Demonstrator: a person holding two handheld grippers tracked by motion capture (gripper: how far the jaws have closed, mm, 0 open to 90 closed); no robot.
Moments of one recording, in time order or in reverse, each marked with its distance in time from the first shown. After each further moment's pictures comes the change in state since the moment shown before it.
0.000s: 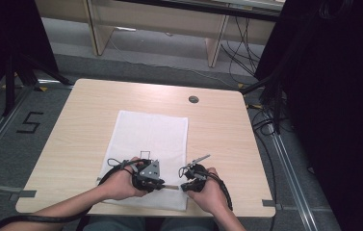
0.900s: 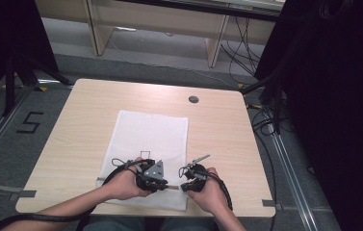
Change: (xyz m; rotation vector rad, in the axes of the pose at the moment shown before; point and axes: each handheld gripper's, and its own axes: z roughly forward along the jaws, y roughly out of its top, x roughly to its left) left arm 0.000 0.006 0.007 0.000 -0.006 0.016; right arm 0.001 0.000 0.000 0.006 0.001 0.008
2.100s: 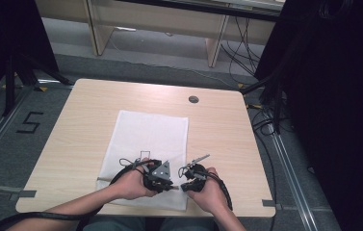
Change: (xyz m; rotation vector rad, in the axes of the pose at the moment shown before) left arm -0.001 0.011 0.015 0.021 -0.015 -0.011; right arm -0.001 0.001 0.001 -0.002 0.000 -0.018
